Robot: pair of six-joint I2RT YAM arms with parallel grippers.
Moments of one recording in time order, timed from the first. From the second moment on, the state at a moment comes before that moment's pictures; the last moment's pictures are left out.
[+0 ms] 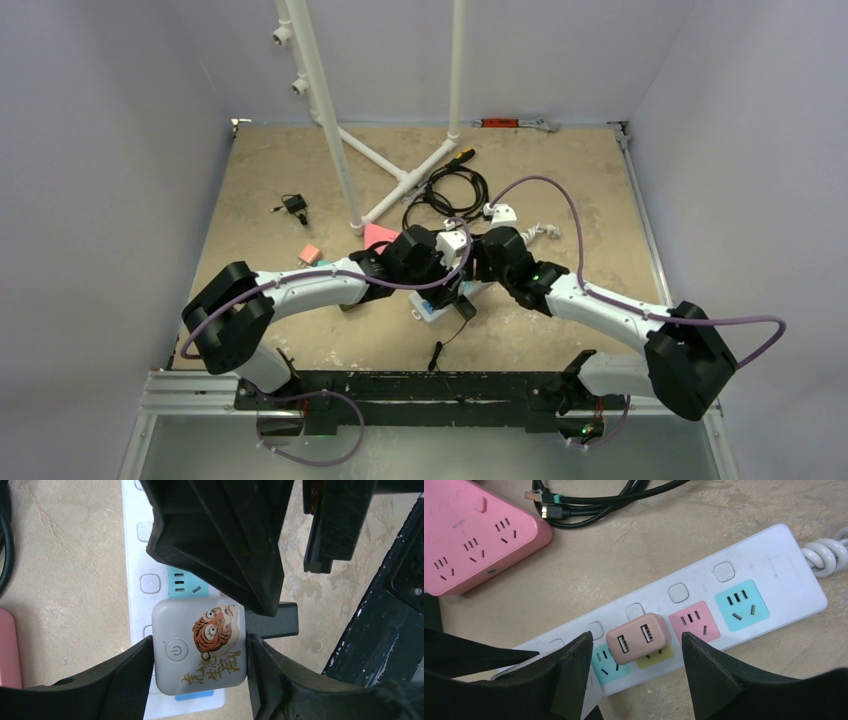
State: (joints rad) left arm -0.93 1.55 0.90 -0.06 0.18 -0.13; right arm 0.72 1.24 0.65 -0.08 0.30 0.48
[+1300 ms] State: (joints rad) left arm -0.94 1.55 0.94 -0.14 0.12 -0.05; right arm 0.75 1.33 0.64 -0.02 0.35 0.52
